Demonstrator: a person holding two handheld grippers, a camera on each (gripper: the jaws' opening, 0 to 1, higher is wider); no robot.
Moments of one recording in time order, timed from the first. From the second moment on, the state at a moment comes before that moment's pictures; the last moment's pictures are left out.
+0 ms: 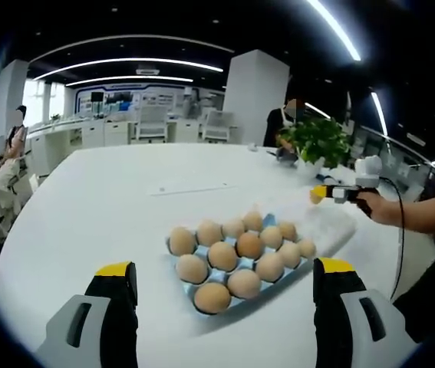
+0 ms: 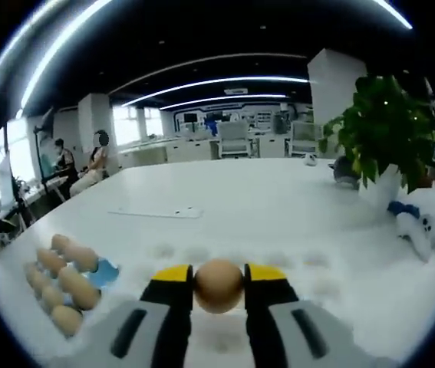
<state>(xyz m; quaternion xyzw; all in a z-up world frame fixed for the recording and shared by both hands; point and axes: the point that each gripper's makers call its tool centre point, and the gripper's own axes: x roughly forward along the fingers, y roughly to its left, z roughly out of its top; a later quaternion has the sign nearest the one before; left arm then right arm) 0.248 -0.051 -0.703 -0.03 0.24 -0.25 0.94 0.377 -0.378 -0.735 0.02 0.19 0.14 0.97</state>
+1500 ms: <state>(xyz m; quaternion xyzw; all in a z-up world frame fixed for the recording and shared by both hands) 0.247 -0.046 -0.709 -0.04 0.25 -0.24 0.94 0.380 -0.227 -0.780 0.03 0.25 0.33 0.91</state>
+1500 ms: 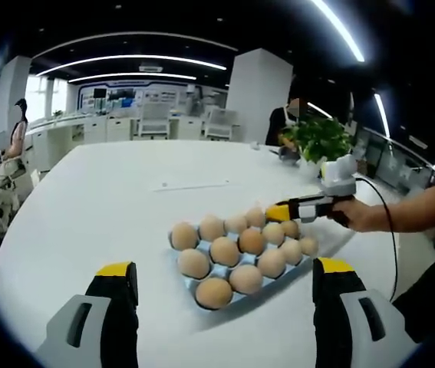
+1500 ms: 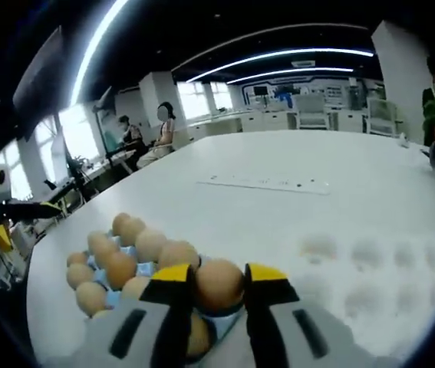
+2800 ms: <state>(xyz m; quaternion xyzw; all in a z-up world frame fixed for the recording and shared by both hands) 0.234 -0.060 -0.689 -0.02 0.20 -0.28 0.94 0.293 -0.217 -0.700 0.05 0.10 0.45 0.89</state>
